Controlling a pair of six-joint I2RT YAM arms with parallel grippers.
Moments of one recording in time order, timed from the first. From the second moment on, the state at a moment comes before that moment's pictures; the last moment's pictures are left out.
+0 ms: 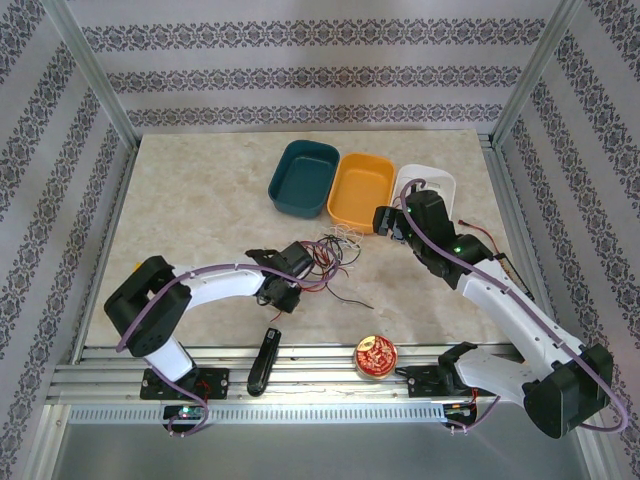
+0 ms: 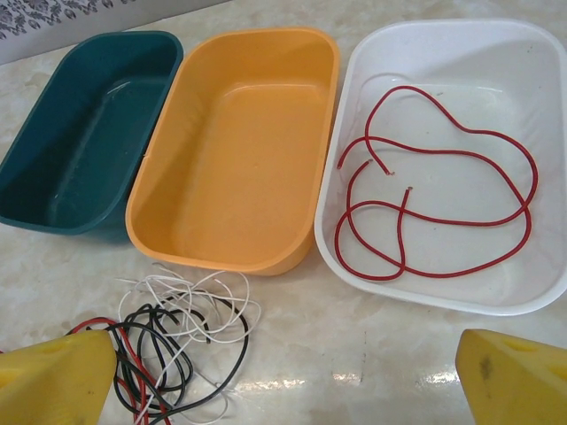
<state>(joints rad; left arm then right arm) -0.80 1.64 0.90 -0.64 -0.03 -0.32 0.46 1.08 0.93 -0.54 0.25 0.53</state>
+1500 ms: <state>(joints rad) -0.84 1.04 0.91 -0.50 -0.37 -0.23 0.61 1.19 0.82 -0.12 -0.18 0.44</state>
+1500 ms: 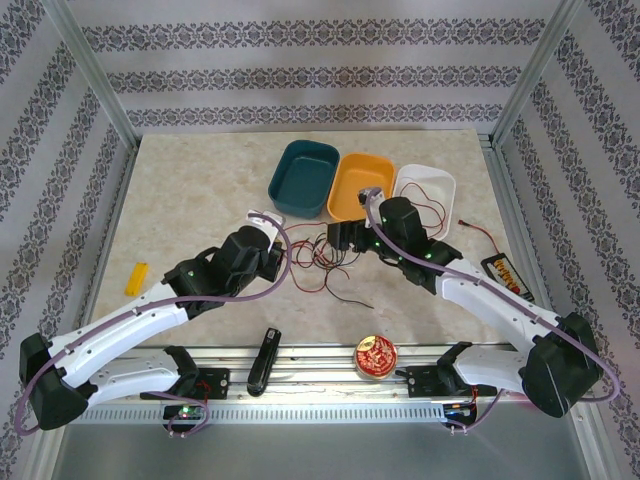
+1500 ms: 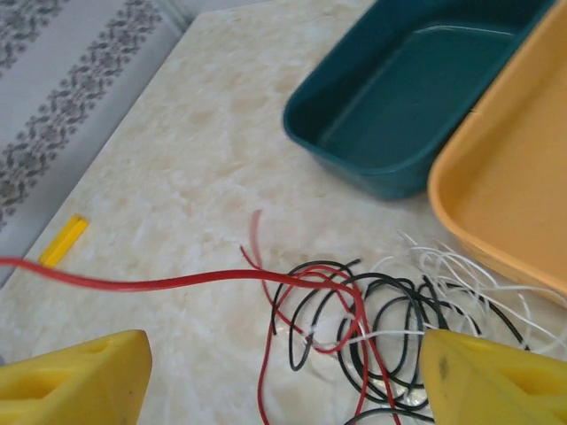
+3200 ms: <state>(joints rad) -0.84 0.94 0.93 -0.41 -0.33 -0.19 0.66 1.32 0.65 0.42 -0.04 0.27</state>
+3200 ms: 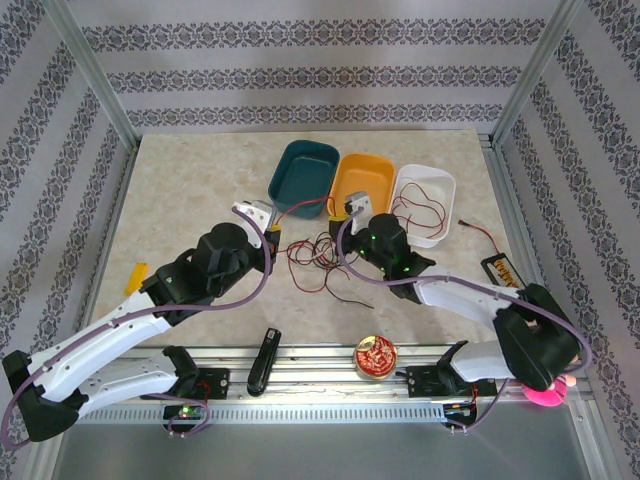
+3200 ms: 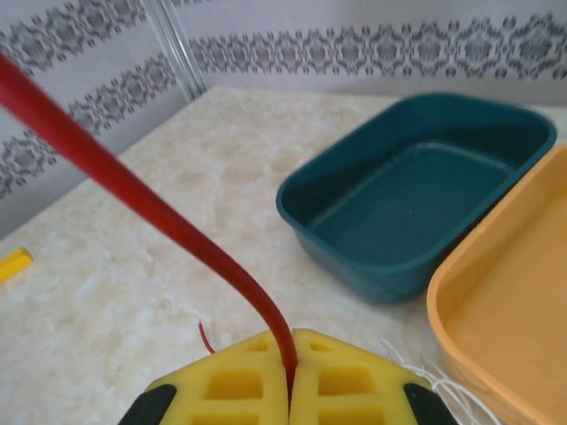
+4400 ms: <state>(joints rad) -0.83 1.11 0.77 -0.09 -0.23 -0.34 0.53 0.92 1.12 -0.50 0.08 0.44</state>
